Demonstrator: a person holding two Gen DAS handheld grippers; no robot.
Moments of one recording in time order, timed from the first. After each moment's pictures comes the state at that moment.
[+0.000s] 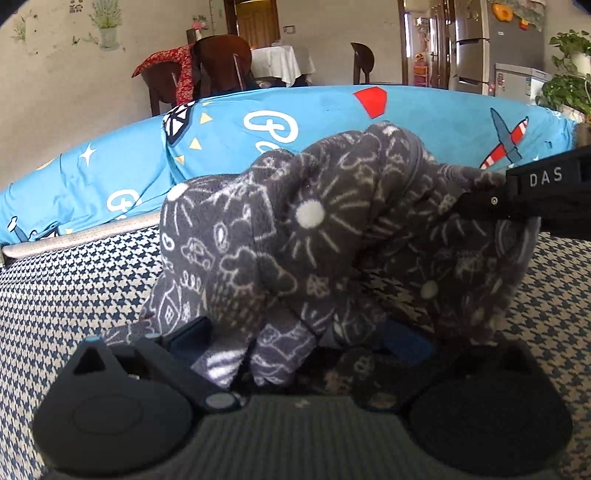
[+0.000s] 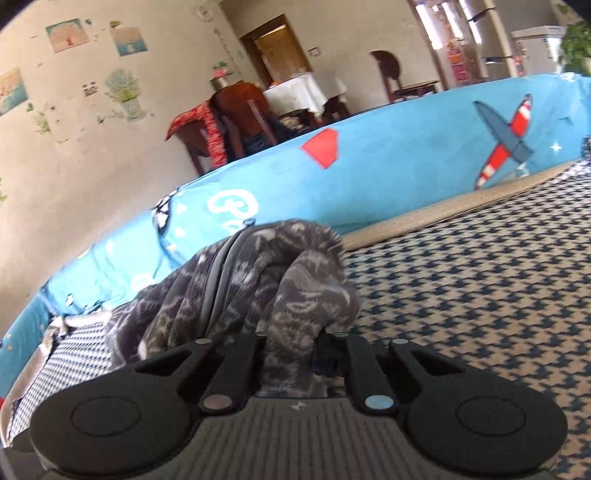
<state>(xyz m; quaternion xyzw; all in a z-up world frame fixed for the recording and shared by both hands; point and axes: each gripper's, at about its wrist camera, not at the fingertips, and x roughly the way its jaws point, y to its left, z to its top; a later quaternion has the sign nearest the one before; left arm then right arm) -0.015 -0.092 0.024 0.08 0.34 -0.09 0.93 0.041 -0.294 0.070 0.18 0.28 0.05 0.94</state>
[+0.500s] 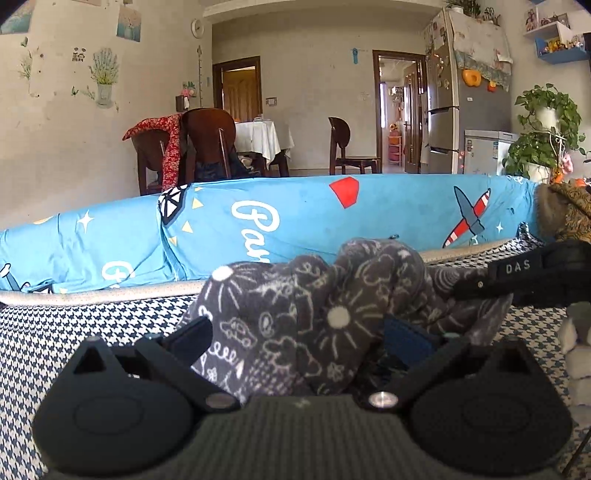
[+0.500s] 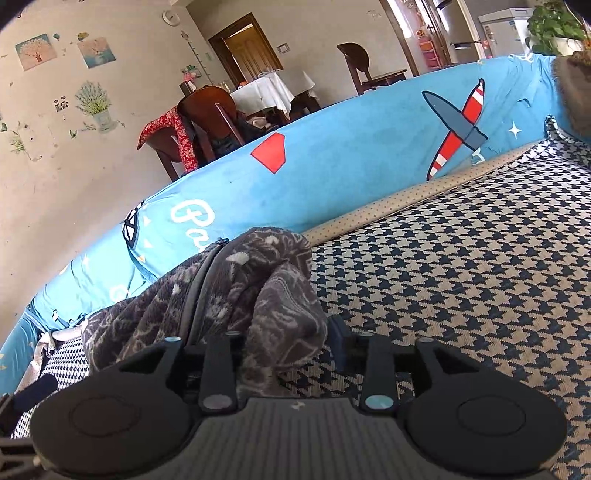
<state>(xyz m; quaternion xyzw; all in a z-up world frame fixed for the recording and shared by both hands) -0.037 -0.077 0.064 0.05 0.23 -0.12 0.97 0.034 -0.327 0.064 0.21 0.30 0.04 0.93</state>
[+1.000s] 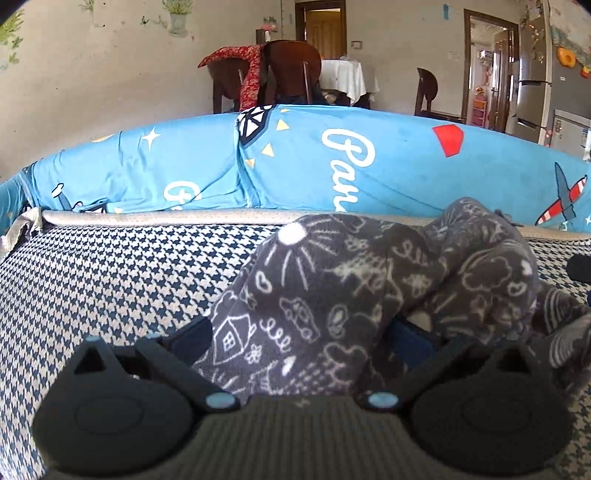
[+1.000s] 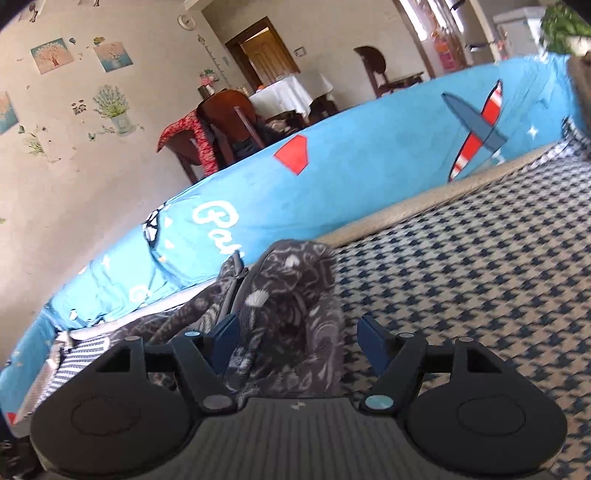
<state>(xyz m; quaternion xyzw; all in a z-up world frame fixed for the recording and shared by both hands) 0.015 -0.052 0.031 0.02 0.33 0.02 0.94 0.035 -0.315 0.064 0.23 0.29 0.08 0.93</state>
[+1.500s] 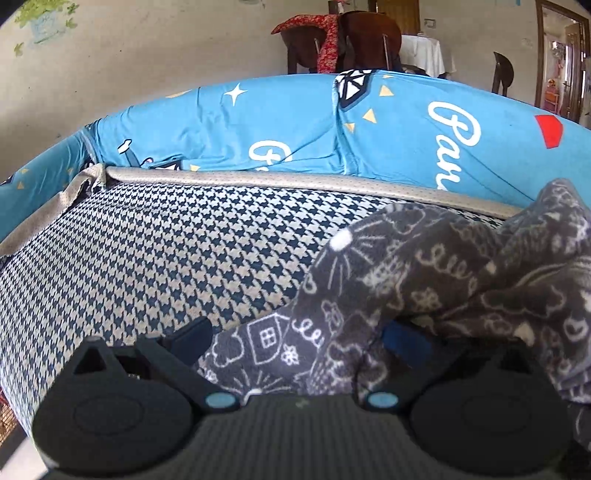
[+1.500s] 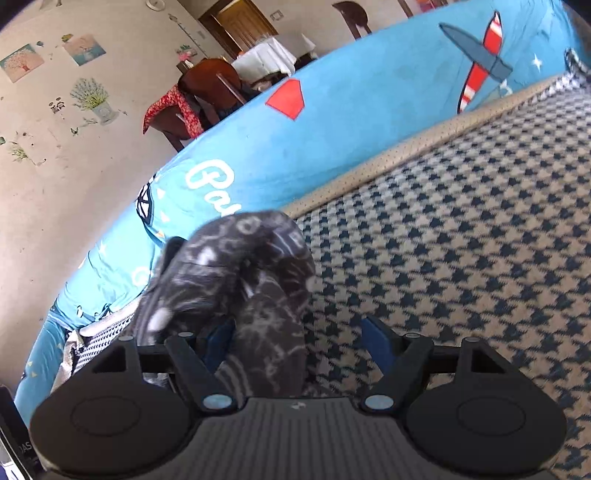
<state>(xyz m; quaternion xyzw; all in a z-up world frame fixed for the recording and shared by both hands) 0.025 0.005 0.017 0.00 0.37 0.14 0.92 0.053 -0.290 0.036 0.28 0.36 0.07 0.89</state>
